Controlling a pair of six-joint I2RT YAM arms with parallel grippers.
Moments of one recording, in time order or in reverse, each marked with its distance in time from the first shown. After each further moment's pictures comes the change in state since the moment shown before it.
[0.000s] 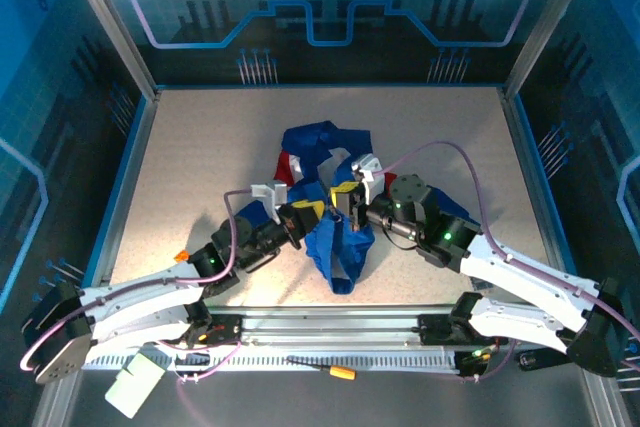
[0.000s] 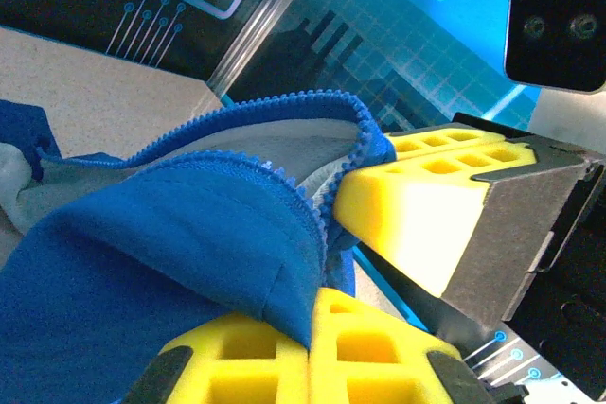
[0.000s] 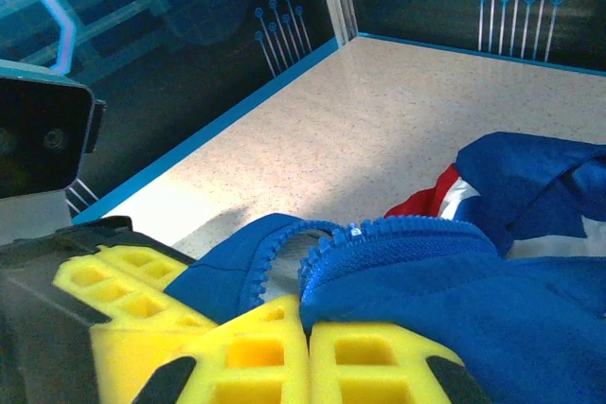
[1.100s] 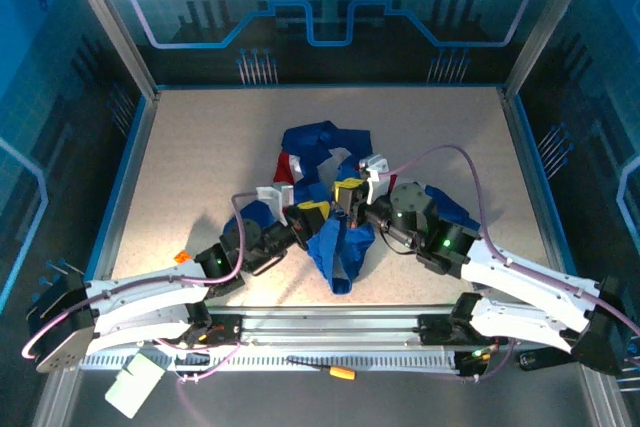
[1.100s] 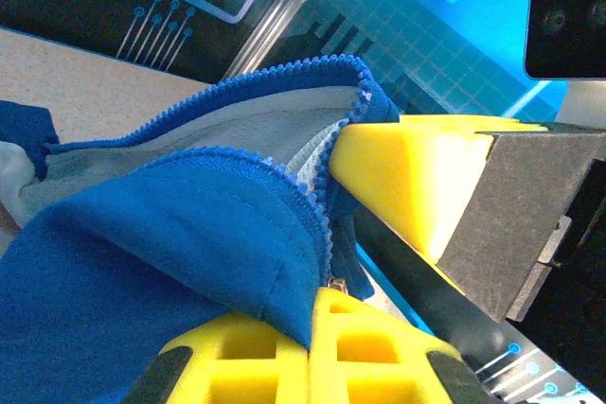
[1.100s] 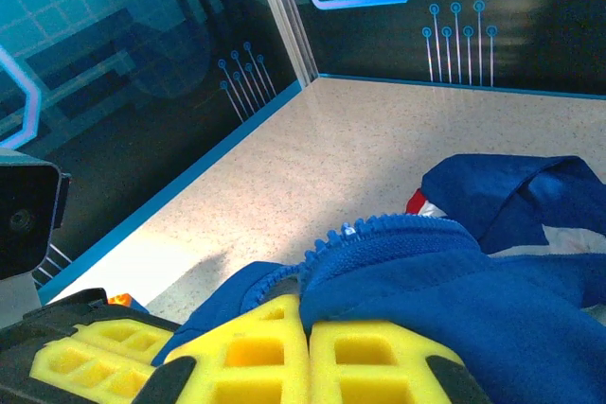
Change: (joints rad) left arm -0.063 0.047 0.034 -0.009 -0.085 0.000; right arm 0.052 -0.023 -0.038 0.085 0.171 0.072
